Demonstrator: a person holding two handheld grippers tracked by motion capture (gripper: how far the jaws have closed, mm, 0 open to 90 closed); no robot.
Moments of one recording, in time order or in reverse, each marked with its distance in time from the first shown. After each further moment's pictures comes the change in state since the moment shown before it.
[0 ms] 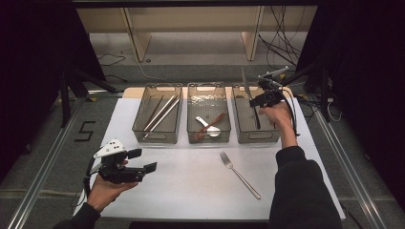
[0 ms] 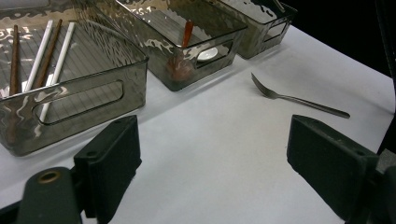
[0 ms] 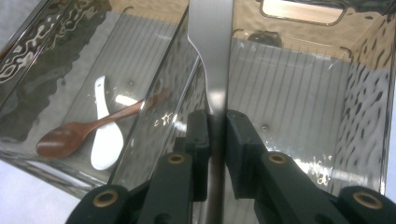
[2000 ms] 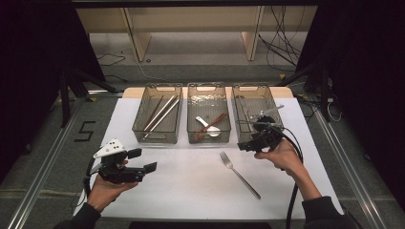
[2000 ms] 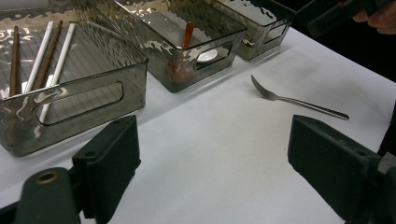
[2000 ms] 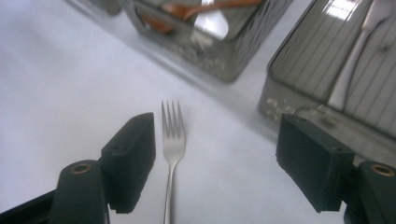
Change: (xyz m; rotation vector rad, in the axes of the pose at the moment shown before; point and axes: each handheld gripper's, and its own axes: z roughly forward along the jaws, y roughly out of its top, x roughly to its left) left arm 0.000 0.000 -0.001 -0.006 -0.003 0.001; right arm 0.060 -0.110 -0.032 0.077 0.154 -0.251
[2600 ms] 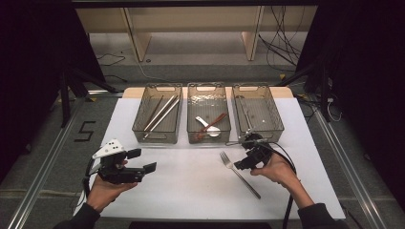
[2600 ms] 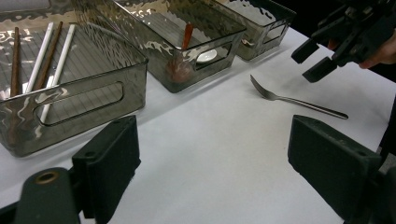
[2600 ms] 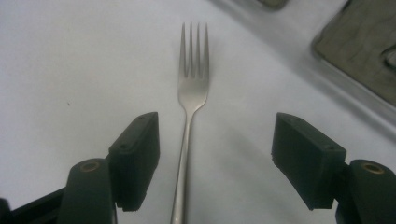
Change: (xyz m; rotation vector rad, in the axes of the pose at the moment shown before) left arm 0.000 0.000 -0.001 -0.005 0.000 0.001; right arm 0.024 -0.025 0.035 0.188 -0.010 -0.086
